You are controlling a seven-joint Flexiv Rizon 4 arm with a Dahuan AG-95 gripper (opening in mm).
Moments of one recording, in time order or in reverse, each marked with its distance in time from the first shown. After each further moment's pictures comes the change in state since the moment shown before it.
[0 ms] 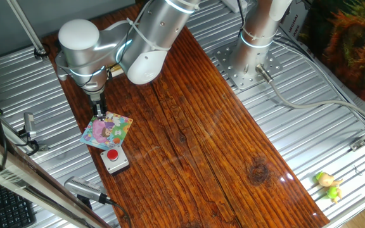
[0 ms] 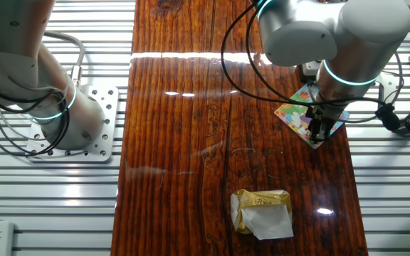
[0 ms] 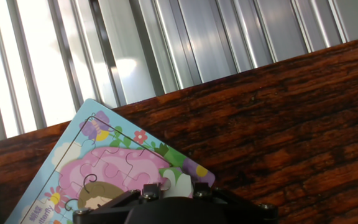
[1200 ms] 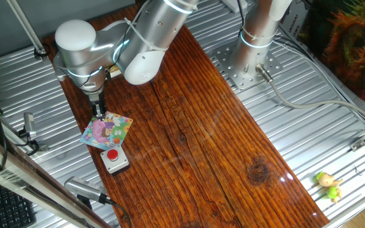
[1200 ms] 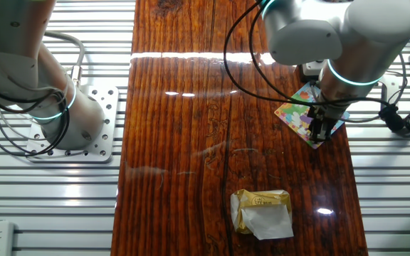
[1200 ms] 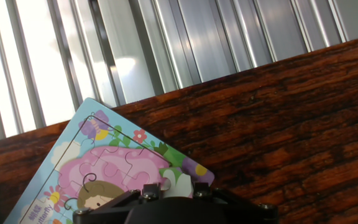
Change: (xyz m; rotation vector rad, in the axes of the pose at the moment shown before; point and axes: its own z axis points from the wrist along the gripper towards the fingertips) arm 0.000 -0.001 0.000 0.007 0.023 0.000
